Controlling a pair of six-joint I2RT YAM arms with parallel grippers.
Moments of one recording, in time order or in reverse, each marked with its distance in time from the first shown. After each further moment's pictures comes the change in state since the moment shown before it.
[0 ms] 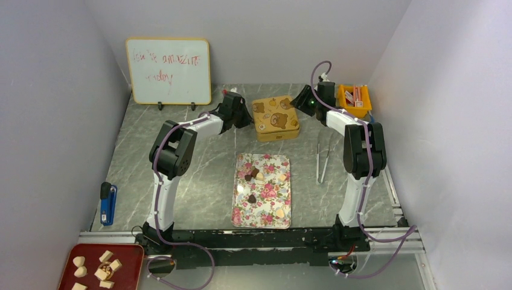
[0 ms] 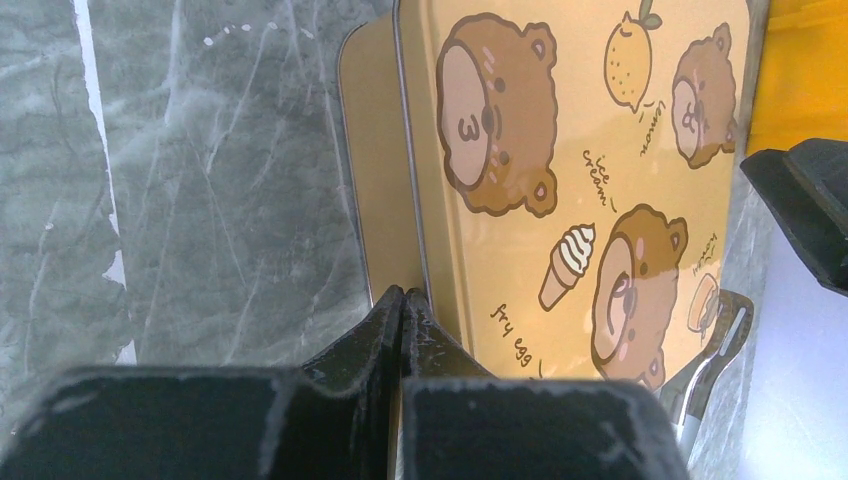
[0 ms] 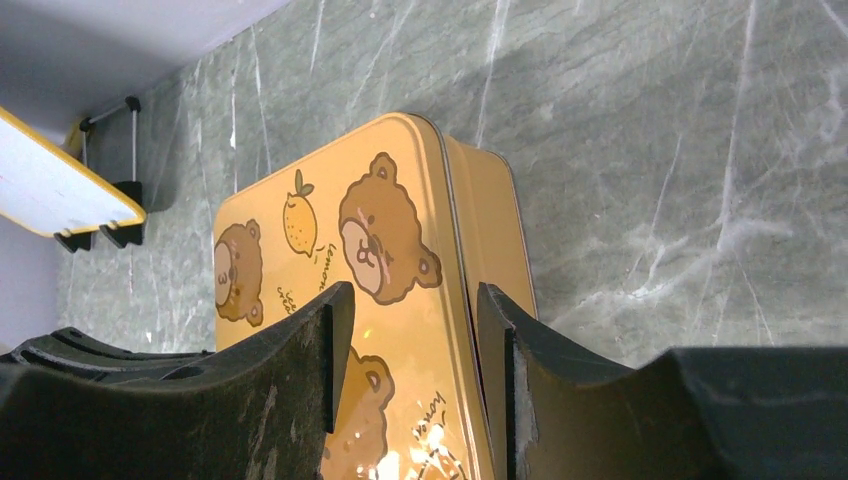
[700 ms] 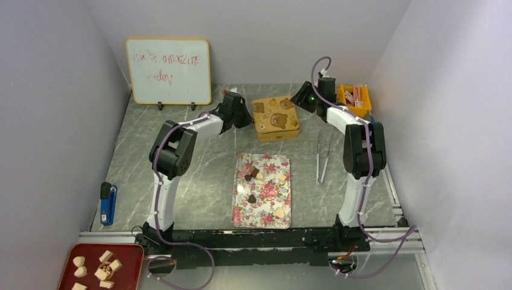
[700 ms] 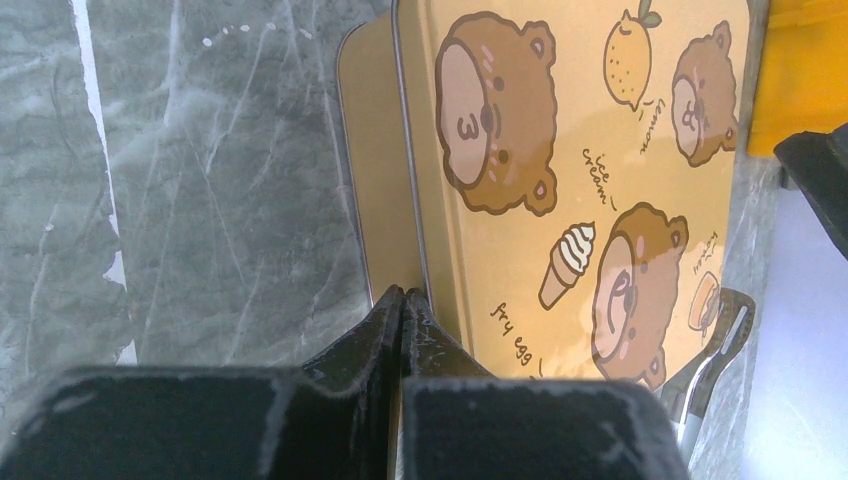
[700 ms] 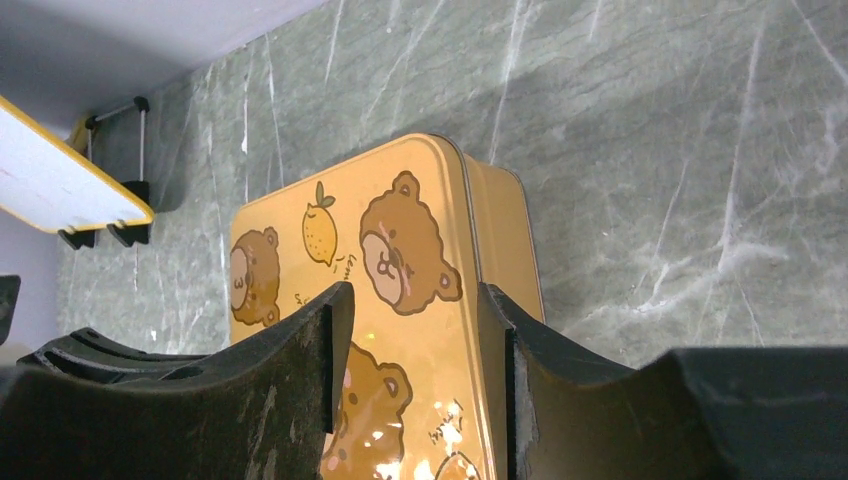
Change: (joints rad) left arm 0.000 0.000 0.000 0.000 0.002 0.004; right arm 0.000 0.000 0.060 -0.063 0.004 -0.026
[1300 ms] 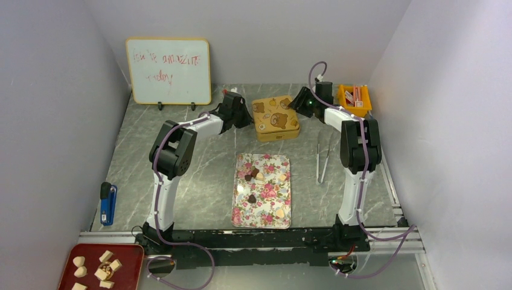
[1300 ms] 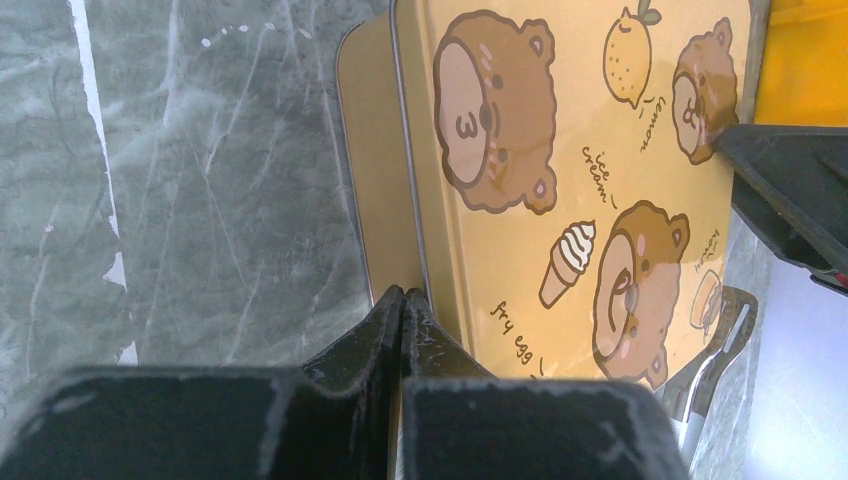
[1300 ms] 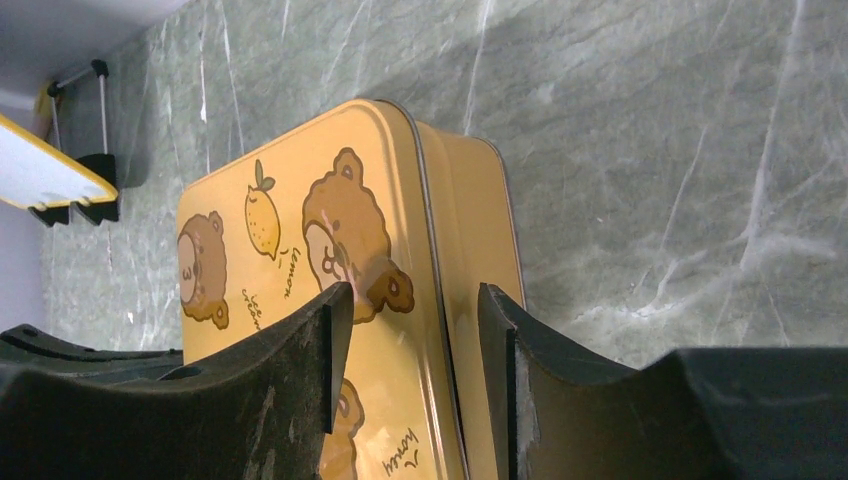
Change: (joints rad) left arm 0.000 0.000 0.000 0.000 0.002 0.007; right arm -0.006 0.093 0.030 -0.008 -0.059 0.000
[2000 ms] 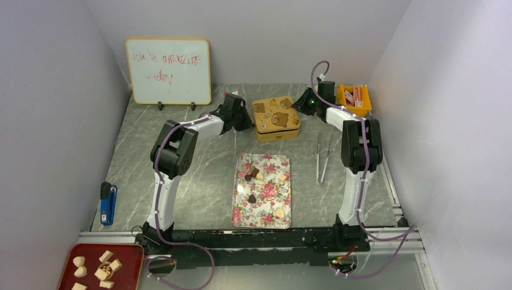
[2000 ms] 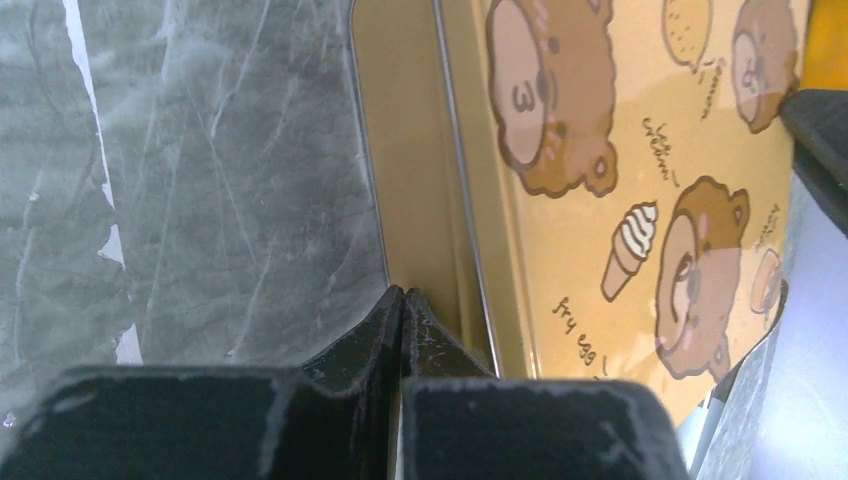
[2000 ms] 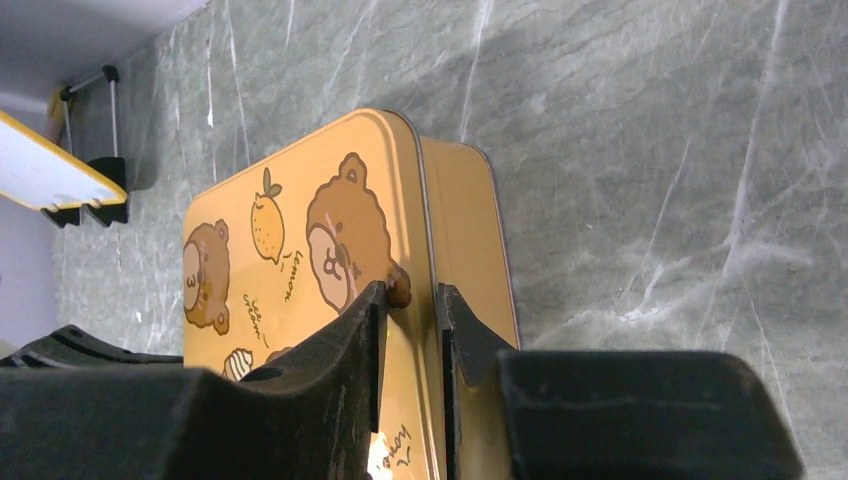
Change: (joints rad) left arm 0.000 0.013 0.000 -0.035 0.024 0.003; right arm -0.010 0.003 0.008 -0.003 -0.027 0.000
